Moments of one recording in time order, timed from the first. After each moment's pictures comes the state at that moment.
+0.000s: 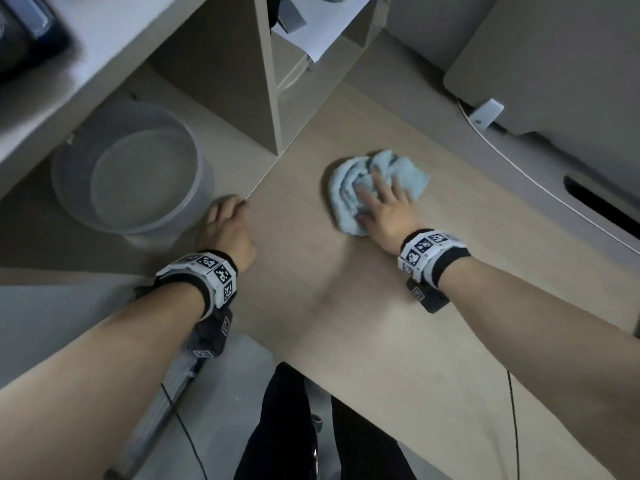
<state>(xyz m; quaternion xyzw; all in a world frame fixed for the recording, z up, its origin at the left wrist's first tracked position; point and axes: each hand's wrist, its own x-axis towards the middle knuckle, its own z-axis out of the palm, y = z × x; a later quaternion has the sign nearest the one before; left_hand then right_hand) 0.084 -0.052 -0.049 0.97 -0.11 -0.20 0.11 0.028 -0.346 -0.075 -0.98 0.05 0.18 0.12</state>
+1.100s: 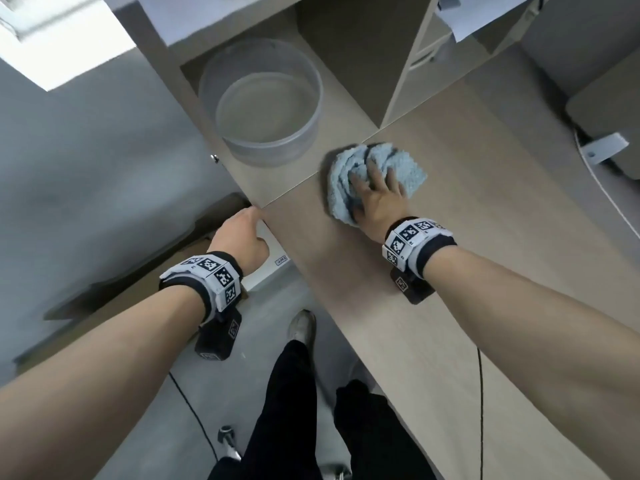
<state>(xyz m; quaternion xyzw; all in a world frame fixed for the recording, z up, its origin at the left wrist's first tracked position) -0.025 0.046 -0.019 0.94 0.08 -0.23 0.23 0.038 -0.199 -0.064 -0.97 -0.09 0.23 0.07</state>
